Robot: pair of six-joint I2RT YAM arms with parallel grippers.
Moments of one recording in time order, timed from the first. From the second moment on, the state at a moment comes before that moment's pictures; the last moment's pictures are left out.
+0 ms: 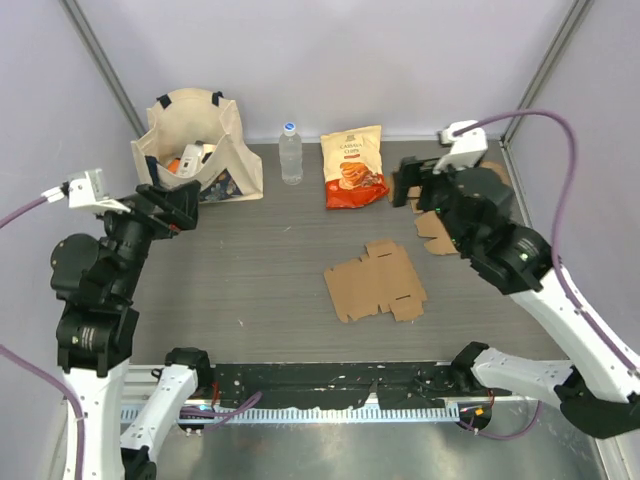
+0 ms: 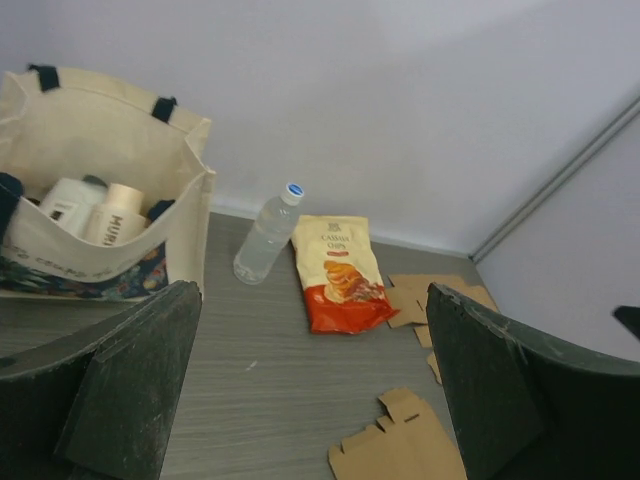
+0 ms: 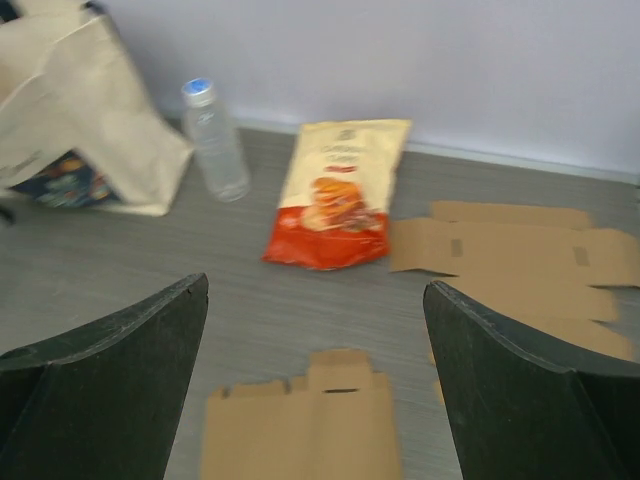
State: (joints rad) left arm -0.12 0.65 1.25 -0.48 0.02 -0.43; right arm 0.68 1.02 1.38 -0.52 0.53 0.10
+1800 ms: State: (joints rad) left arm -0.83 1.81 1.00 0.02 0.11 -0.89; right arm 0.03 0.89 0.33 -0.41 -0.35 0.74
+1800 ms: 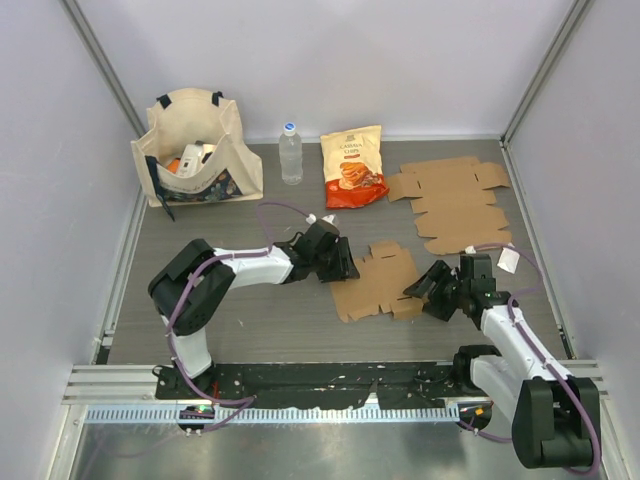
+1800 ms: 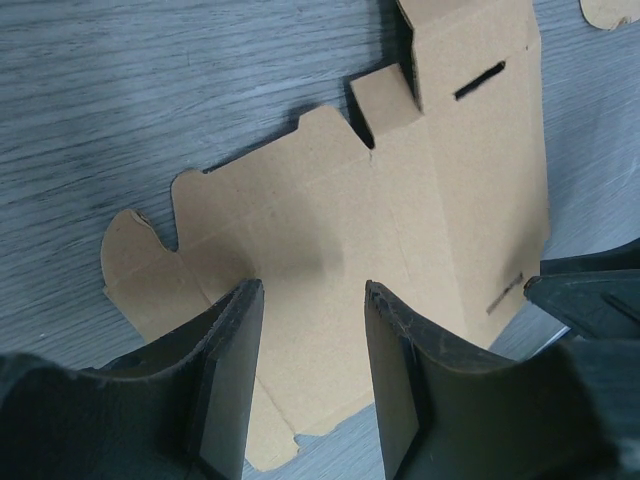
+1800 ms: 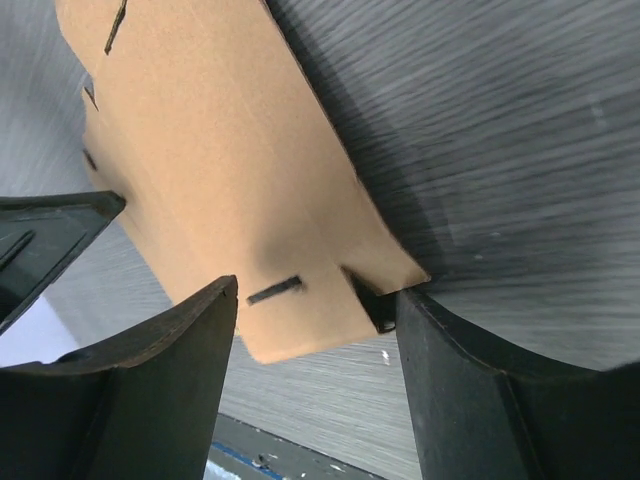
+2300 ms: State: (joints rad) left arm -0.83 1.80 0.98 0.03 0.11 -0.89; right arm 0.03 0.60 0.16 -0.16 -0.53 0.89
